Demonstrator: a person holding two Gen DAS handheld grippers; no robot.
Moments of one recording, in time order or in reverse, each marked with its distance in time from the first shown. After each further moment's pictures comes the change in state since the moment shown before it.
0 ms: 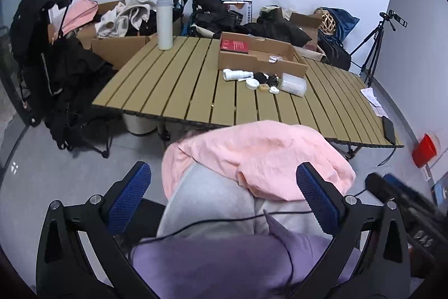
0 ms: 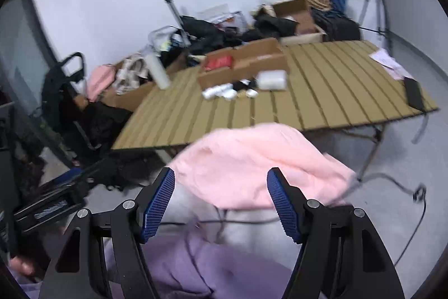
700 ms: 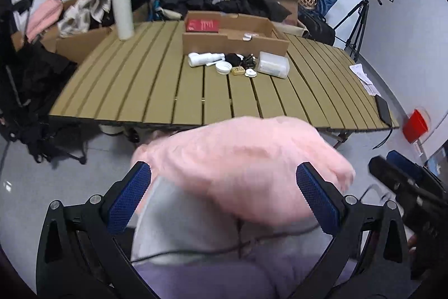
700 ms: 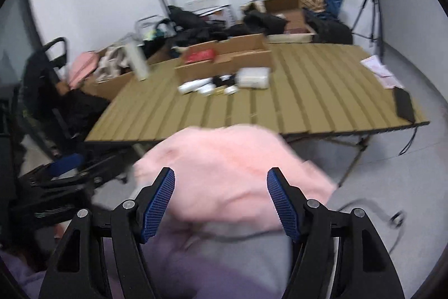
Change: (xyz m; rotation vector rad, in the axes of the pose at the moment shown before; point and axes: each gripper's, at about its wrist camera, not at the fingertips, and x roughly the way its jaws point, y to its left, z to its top) left arm 0.089 -0.035 0.030 0.096 0.117 -0.099; right arm 0.042 -0.035 0.028 -0.061 -0.002 -0.072
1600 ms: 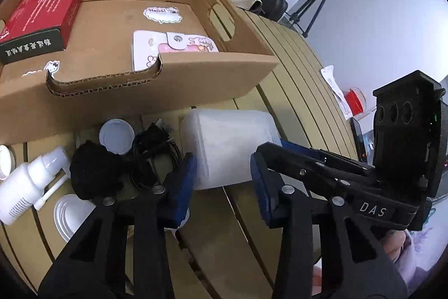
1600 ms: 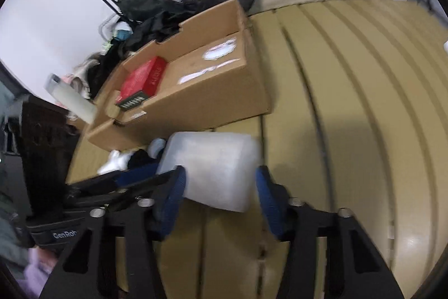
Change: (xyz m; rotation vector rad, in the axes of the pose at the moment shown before) left arm 0.314 -0.054 0.194 0.088 0.245 -0.500; right arm 0.331 -0.115 0.186 0.171 0.212 0.231
